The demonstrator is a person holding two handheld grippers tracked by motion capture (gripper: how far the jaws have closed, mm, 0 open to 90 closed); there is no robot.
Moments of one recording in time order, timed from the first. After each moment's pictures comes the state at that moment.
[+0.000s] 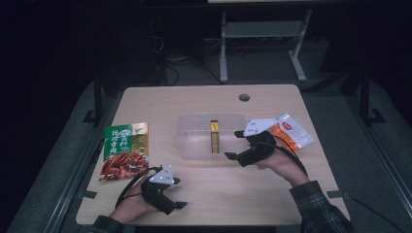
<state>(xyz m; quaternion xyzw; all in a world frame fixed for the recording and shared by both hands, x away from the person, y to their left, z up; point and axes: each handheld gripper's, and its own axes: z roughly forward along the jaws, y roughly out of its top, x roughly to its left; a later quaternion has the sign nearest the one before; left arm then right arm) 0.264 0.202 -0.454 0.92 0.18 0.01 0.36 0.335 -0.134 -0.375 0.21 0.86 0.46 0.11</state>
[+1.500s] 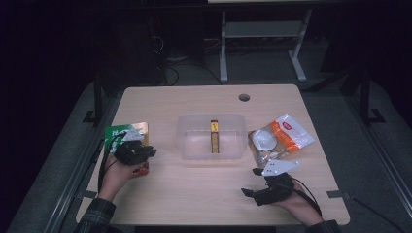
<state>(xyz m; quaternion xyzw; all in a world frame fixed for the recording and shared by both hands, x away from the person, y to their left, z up) 0.355 0.285 -0.419 0.84 0.40 0.16 0.33 0.254 -0.174 -0.444 0.29 0.85 0.43 0.09</state>
